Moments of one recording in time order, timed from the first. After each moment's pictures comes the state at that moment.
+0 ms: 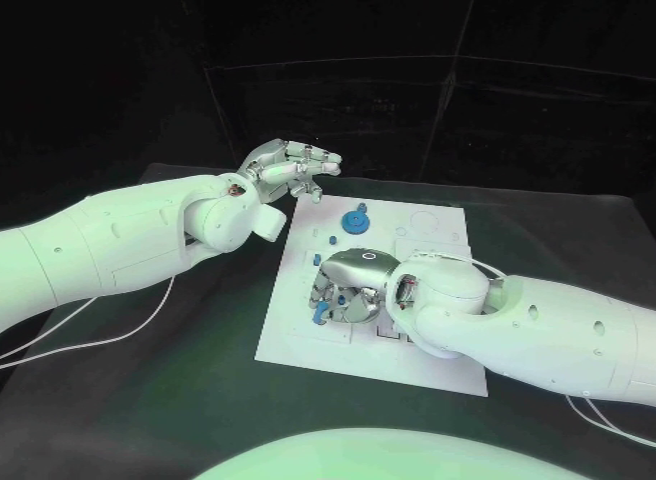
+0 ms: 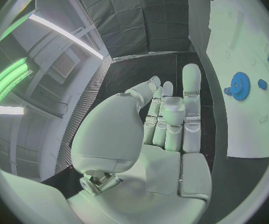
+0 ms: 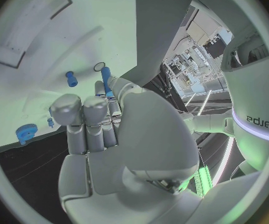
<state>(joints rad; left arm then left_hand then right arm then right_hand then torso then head) 1.23 -0.74 -0.04 1.31 -0.08 -0.10 0.30 1.33 -0.07 0.41 -0.08 0.05 1.02 0.17 0.19 0.07 1.09 0.09 0.31 0.08 1.37 0.00 1.20 0.74 0.17 1.27 0.10 0.65 0.73 1.09 -0.57 -0.05 1.65 -1.60 -0.10 -0.16 1.53 -0.14 0.41 0.15 0.17 1.10 0.14 0.09 0.07 1.21 0.06 0.17 0.07 1.45 -0.03 1.09 0.74 0.14 1.30 0.09 1.27 0.89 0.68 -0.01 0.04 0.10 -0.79</state>
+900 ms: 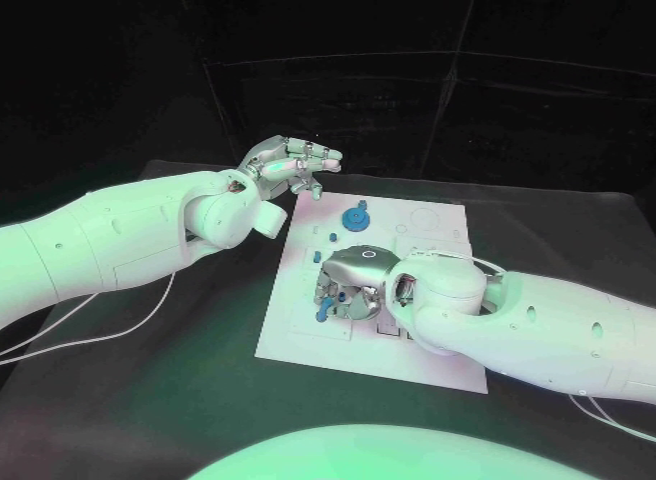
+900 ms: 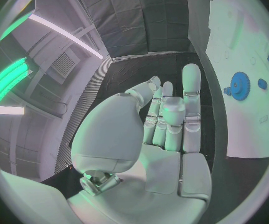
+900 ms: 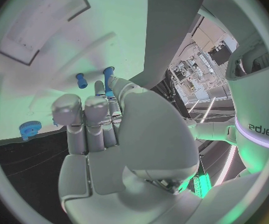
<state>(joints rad) 1.23 -0.74 -0.04 1.31 -0.08 -0.09 0.30 1.33 -0.07 0.41 -0.08 0.05 1.02 0.17 0.19 0.07 1.09 0.09 0.31 0.08 1.37 0.00 1.20 0.74 0.17 1.27 0.10 0.65 0.73 1.09 -0.56 -0.05 1.65 -1.67 -0.07 -0.20 1.52 -0.14 0.41 0.14 0.17 1.10 0.14 0.09 0.07 1.21 0.07 0.16 0.07 1.45 -0.03 1.09 0.74 0.14 1.30 0.09 1.27 0.89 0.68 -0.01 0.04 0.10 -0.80</state>
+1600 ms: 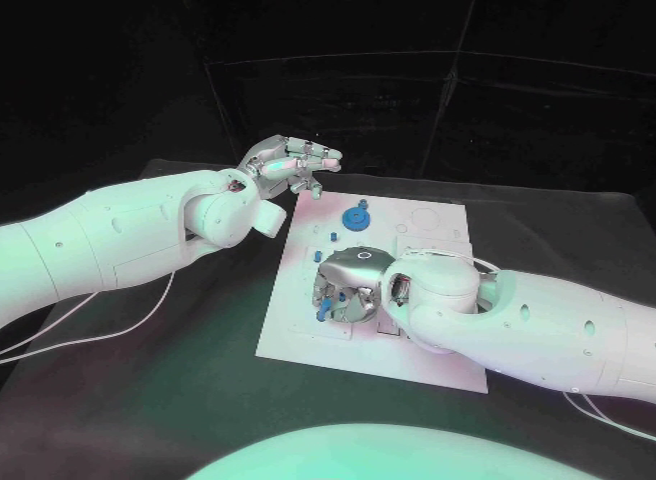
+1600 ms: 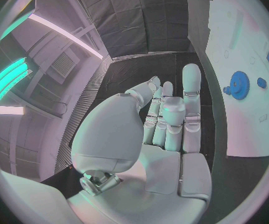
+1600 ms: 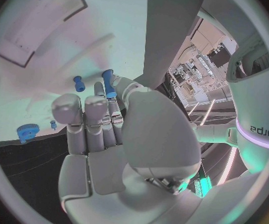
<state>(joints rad) 1.23 -0.74 -0.04 1.30 -0.08 -0.09 0.30 1.33 -0.07 0.41 -0.08 0.05 1.02 0.17 0.19 0.07 1.09 0.09 0.31 0.08 1.37 0.00 1.20 0.74 0.17 1.27 0.10 0.65 0.73 1.09 -0.54 -0.05 1.63 -1.68 -0.04 -0.20 1.43 -0.19 0.39 0.14 0.17 1.04 0.16 0.07 0.06 1.15 0.09 0.12 0.06 1.45 -0.01 1.09 0.73 0.14 1.27 0.10 1.26 0.85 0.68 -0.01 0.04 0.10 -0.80</state>
